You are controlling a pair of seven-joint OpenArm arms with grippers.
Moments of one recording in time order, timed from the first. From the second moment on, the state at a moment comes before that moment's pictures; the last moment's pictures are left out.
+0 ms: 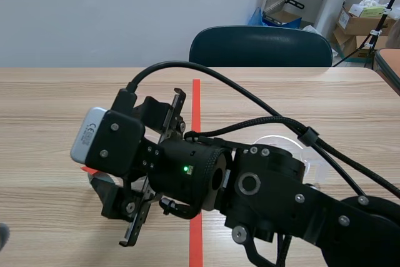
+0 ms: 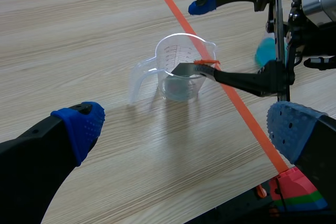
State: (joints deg) left arm 80.3 -21.3 -25.6 128.8 -22.0 -25.6 -17.7; right arm 6.4 19.5 -54.1 92.6 -15.6 10.7 6.0
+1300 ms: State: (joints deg) left arm 80.3 -21.3 -25.6 128.8 -22.0 -25.6 -18.3; right arm 14.5 19.4 -48.8 117.9 5.6 13.4 -29.5
